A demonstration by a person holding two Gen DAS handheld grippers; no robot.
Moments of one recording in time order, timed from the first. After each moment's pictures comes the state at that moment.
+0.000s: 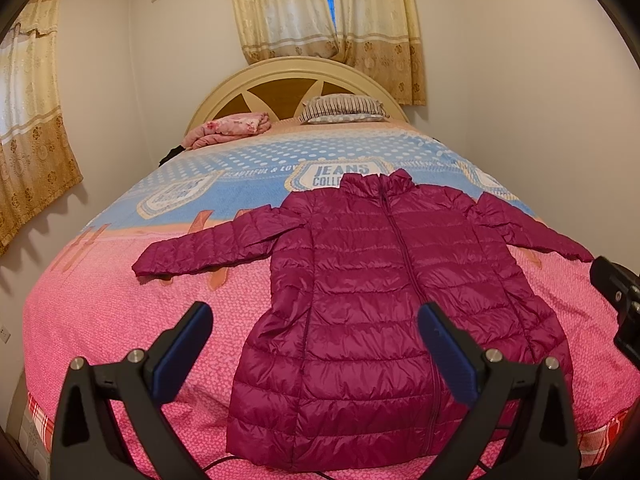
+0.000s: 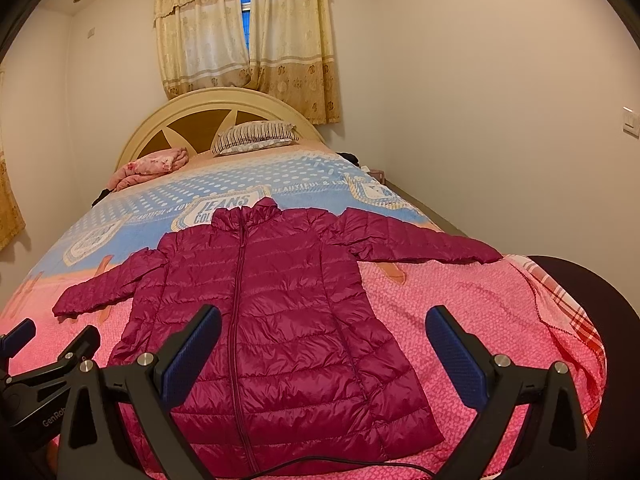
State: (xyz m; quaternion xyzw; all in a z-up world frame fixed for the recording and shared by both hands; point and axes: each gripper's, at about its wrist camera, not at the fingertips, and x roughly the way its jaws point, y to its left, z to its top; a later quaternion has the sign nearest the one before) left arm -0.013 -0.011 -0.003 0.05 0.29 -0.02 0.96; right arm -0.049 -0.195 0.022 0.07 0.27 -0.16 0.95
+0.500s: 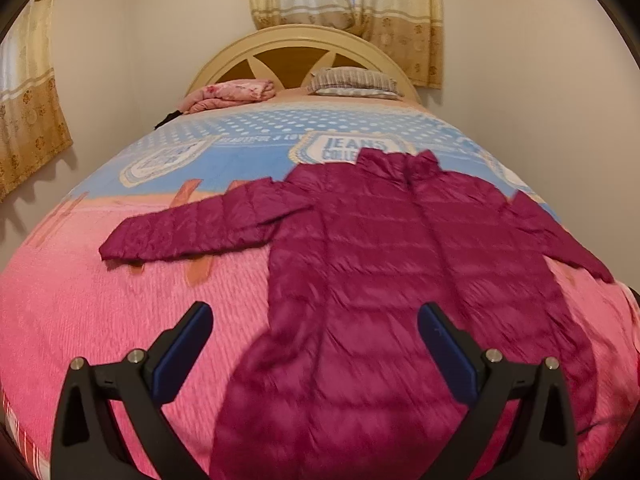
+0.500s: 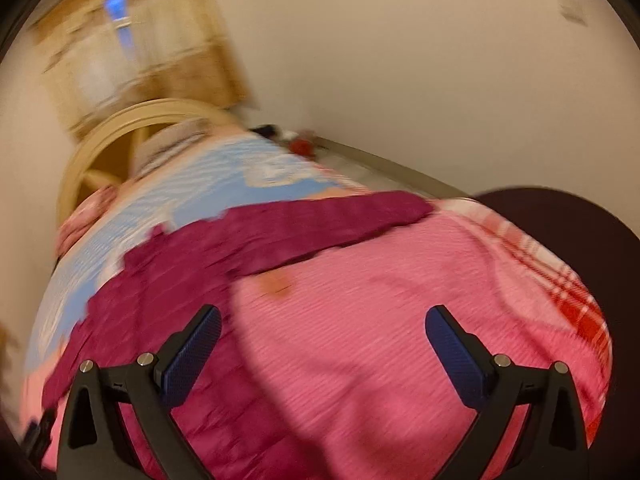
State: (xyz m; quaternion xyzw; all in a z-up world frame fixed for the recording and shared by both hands) left arm 0.089 0.013 -0.047 0.01 0.34 -0.02 0.94; right arm -0.013 -0.424 -0.018 0.24 0.32 -0.28 0.87
